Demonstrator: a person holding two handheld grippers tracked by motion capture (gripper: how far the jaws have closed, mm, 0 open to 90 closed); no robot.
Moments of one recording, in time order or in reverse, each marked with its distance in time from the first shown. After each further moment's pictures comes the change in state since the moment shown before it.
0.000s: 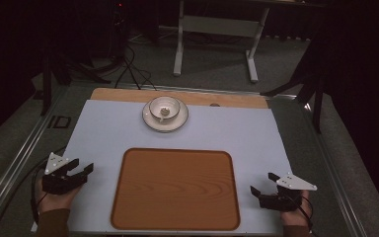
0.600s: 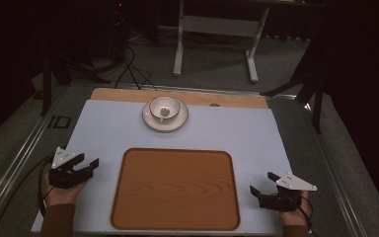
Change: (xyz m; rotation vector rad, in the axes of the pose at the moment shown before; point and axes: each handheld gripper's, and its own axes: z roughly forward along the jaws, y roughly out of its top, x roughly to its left) left arm -0.014 0.017 0.013 -0.010 -0.028 0.047; right arm 0.002 0.001 -0.001 -0.016 0.000 -0.003
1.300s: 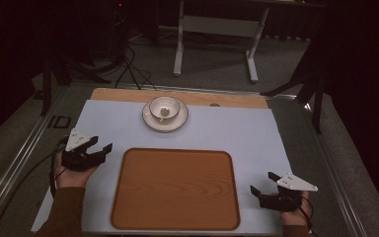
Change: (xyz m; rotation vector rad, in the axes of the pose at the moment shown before) left arm -0.016 0.061 0.010 -0.066 -0.058 0.096; right arm -0.001 0.000 -0.001 -0.008 0.002 0.005
